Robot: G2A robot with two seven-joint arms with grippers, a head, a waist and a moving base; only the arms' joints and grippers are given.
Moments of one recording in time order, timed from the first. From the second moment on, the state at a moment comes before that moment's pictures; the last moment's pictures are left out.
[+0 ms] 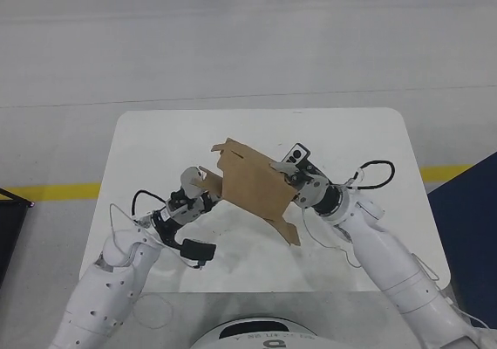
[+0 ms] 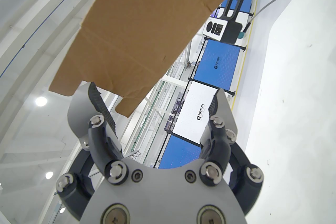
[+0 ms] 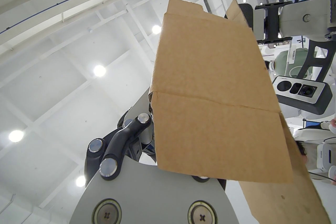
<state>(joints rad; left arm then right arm) 1.57 -1.11 -1.25 -1.71 2.38 0.38 0.82 -1.34 -1.16 1.09 -1.62 1.32 0.18 1.03</state>
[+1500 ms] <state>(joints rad) 1.60 -1.09 -1.27 -1.86 2.53 0.21 0.65 -1.37 -1.17 1.12 -1.65 1.33 0.28 1.05</state>
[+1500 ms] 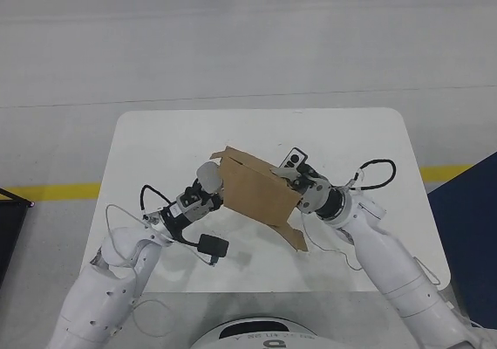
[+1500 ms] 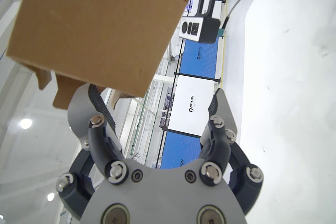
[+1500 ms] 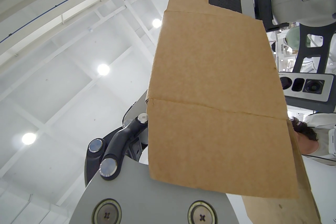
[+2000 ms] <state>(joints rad) 1.65 -1.08 -1.35 -1.86 2.44 0.25 0.68 -1.38 -1.17 1.14 -1.67 1.32 0.26 0.97</state>
